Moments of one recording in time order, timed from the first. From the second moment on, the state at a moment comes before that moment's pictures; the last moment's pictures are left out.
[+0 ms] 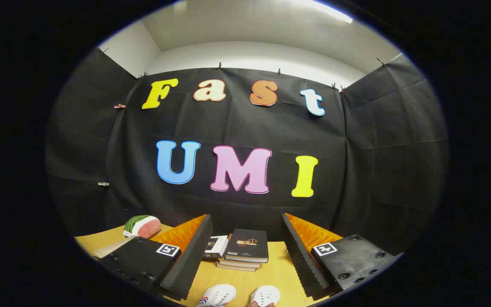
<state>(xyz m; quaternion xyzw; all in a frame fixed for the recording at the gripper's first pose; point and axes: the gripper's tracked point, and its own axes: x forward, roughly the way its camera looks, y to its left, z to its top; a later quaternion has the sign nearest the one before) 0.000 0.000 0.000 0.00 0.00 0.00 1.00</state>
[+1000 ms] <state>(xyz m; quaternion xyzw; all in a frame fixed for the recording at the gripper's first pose) 0.011 -0.009 -0.036 0.02 0.04 0.01 1.00</state>
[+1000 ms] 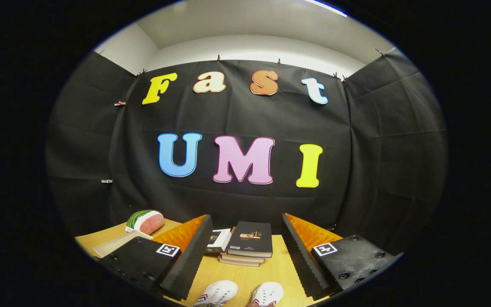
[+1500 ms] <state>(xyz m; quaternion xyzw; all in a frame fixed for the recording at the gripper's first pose) 0.018 0.004 -0.041 0.03 0.05 0.03 1.00</state>
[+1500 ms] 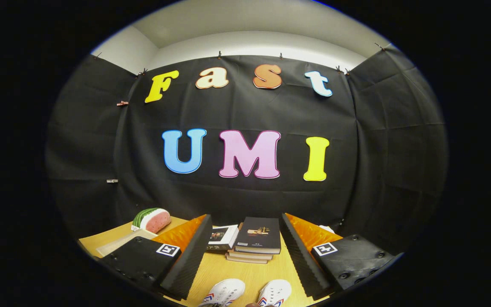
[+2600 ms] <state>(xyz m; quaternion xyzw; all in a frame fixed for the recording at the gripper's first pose) -0.020 0.154 -0.197 0.20 0.35 0.26 0.88</state>
